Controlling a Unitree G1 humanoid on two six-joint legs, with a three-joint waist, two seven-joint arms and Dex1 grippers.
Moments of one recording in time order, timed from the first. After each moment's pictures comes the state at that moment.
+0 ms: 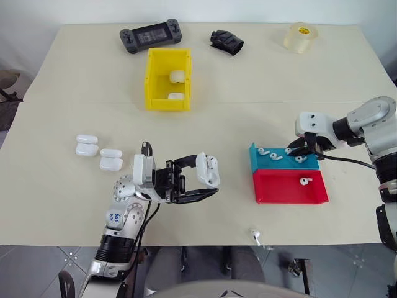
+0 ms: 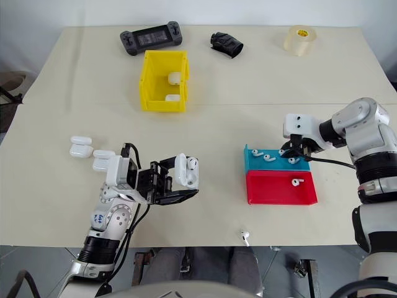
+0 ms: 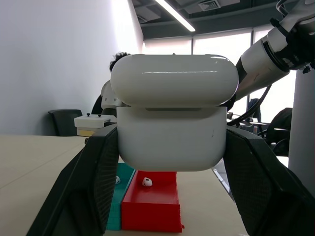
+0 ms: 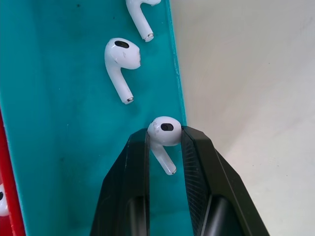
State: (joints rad) left arm -0.23 0.21 -0.08 -0.06 -0.63 -0.08 -1.24; right arm -0.91 -0.89 0.31 0.68 -0.15 0.02 1.49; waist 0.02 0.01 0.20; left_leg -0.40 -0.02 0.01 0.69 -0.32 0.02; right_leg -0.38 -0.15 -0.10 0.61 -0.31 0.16
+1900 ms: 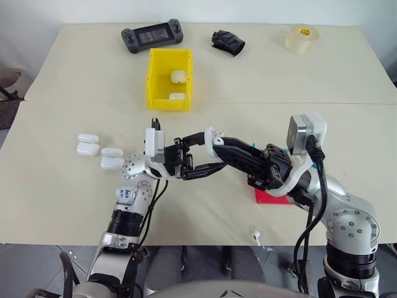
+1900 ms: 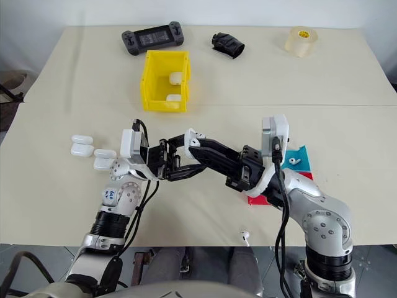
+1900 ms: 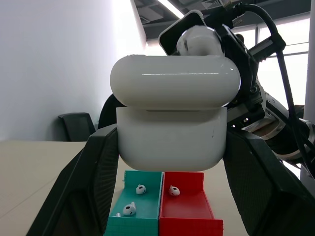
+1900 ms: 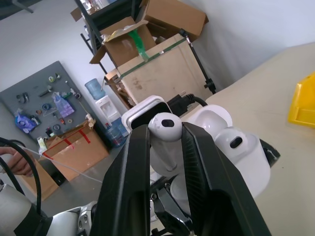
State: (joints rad) left arm -0.45 0.16 -0.06 0.13 -0.58 -0.08 -1.23; right arm -0.23 -0.38 -0.12 -0.62 1.19 0.79 0.55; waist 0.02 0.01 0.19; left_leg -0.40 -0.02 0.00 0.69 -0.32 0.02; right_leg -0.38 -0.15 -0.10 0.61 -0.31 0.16
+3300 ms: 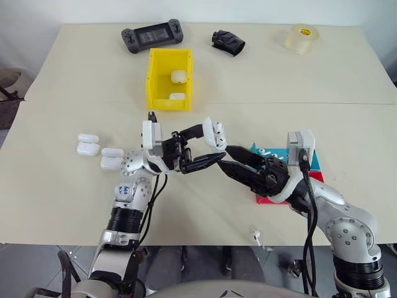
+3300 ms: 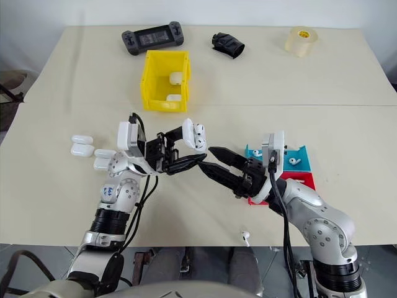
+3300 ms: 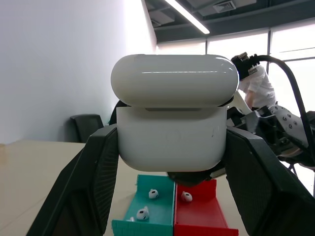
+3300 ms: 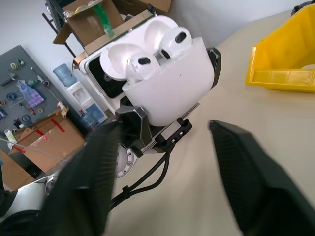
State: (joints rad) left arm -0.48 0.13 -0.02 0.13 -0.59 -0.05 -1.20; right arm -0.12 -0.47 -0.07 -0.57 1.08 0.68 0.59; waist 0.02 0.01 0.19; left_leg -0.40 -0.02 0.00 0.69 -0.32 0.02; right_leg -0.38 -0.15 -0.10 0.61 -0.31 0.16
